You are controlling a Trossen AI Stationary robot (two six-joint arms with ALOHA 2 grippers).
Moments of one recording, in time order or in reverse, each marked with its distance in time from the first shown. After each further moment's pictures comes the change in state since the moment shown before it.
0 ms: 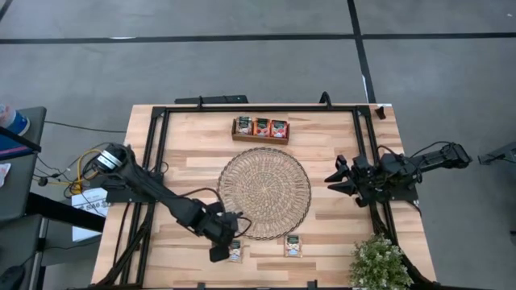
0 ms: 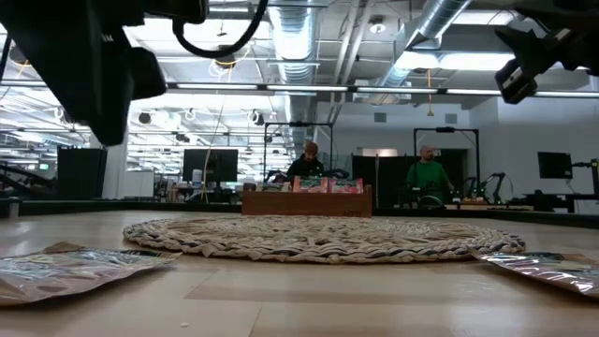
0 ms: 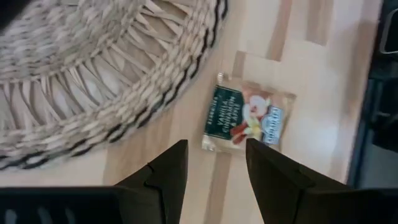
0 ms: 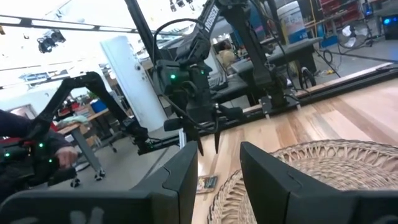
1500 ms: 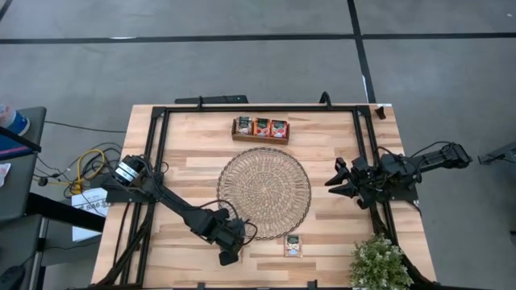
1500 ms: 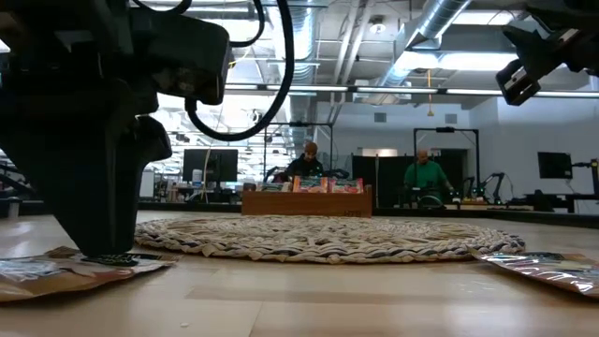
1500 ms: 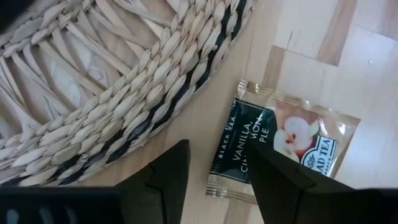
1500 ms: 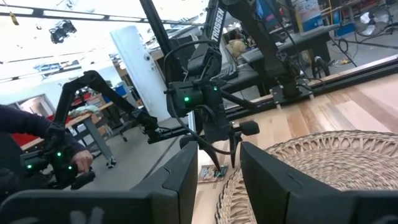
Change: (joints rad) left arm 0.002 0.214 0.004 0.132 -0.006 -0.056; right arm 0.000 0.000 0.000 -0.022 -0.059 0.008
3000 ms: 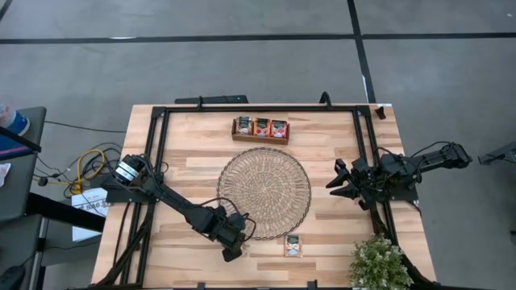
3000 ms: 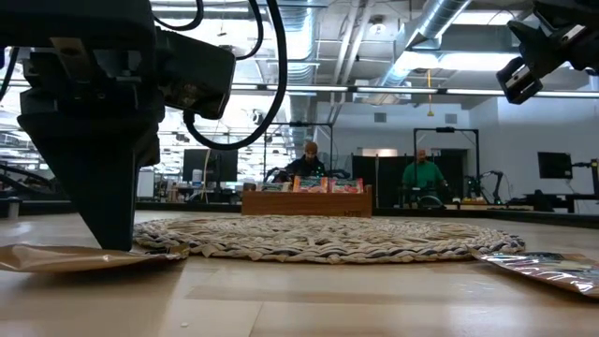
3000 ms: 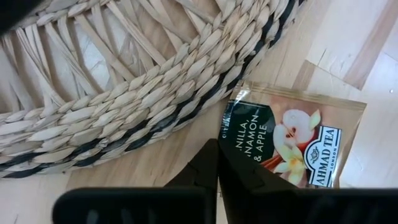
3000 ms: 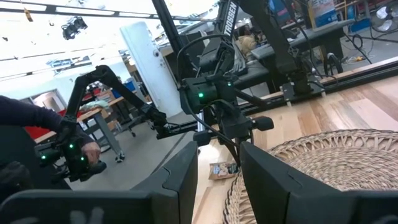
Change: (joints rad) left arm 0.001 -0.005 -0.004 -0.044 0.053 -0.160; right arm 0.000 0.000 0.000 0.001 -0.043 0.000
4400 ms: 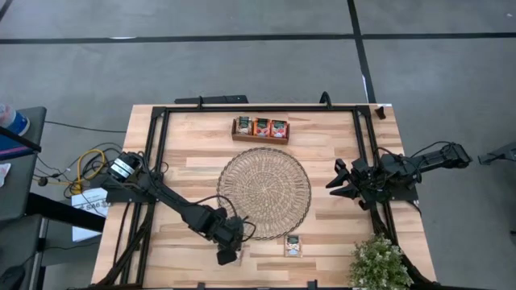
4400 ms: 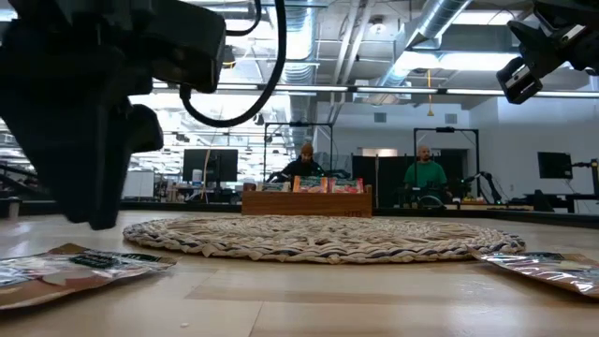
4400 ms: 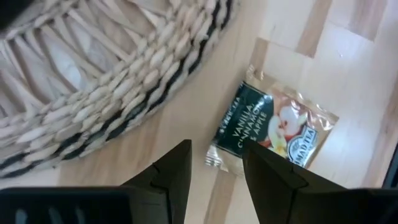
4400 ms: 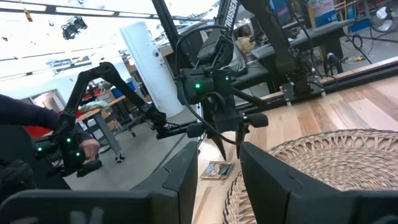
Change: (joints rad) left arm 0.005 -0.063 -0.002 0.013 0.013 0.144; right arm 0.000 0.000 0.000 0.000 0.000 0.000
